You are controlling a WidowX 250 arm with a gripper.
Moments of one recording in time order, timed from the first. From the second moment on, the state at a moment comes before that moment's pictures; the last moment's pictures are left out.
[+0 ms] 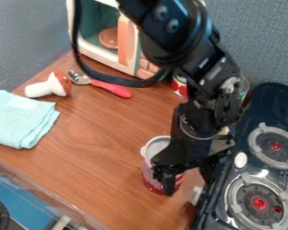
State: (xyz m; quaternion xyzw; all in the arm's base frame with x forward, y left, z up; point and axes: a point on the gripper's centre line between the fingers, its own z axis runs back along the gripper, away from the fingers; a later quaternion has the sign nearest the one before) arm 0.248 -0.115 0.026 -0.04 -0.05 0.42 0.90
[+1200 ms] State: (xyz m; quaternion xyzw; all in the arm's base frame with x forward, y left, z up) arm 0.286 -0.034 0.002 -0.01 -0.05 0.50 0.86
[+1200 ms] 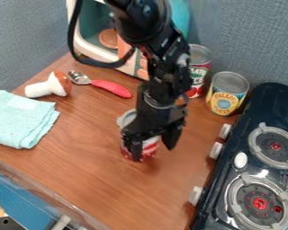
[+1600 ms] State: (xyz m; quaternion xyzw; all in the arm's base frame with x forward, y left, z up) arm 0.310 0.011 0.002 0.00 -0.07 0.55 0.83
